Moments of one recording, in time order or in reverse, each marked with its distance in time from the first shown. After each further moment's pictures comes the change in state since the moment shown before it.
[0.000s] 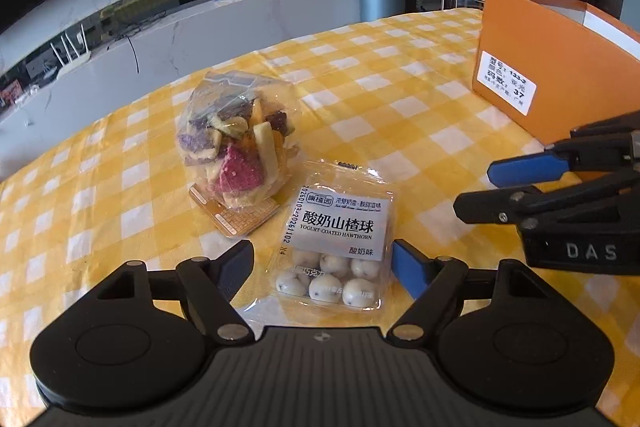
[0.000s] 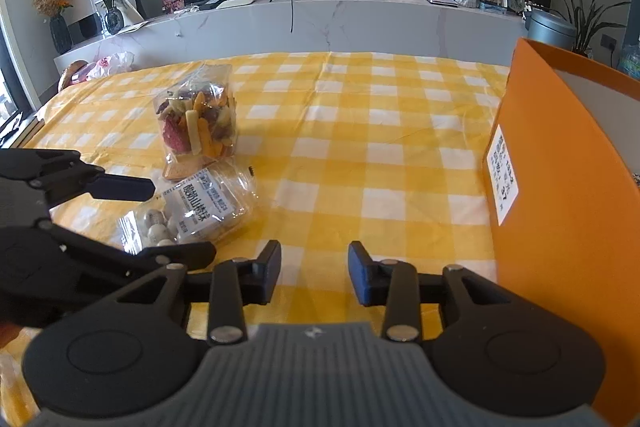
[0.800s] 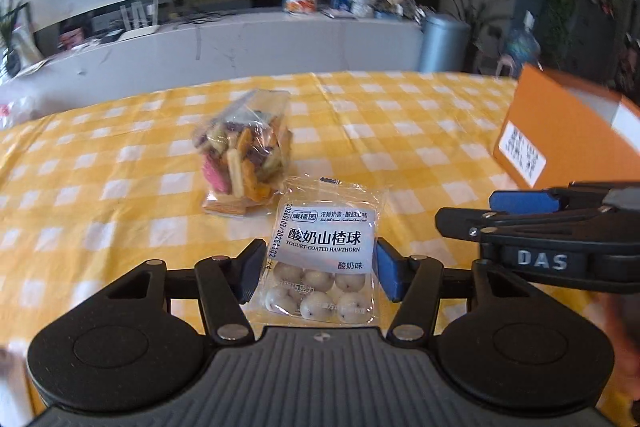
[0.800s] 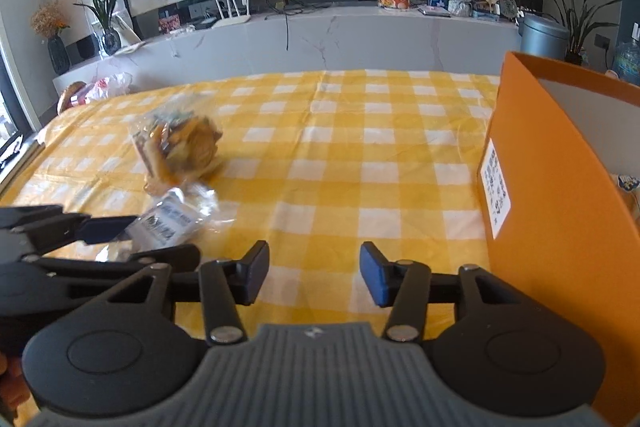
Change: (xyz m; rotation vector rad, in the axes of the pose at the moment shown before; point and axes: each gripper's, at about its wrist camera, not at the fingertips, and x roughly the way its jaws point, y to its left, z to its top) left arm -0.057 0.002 -0.019 -0.297 -0.114 0.095; right arm -0.008 -0.005 0.004 0.028 -0.063 0.005
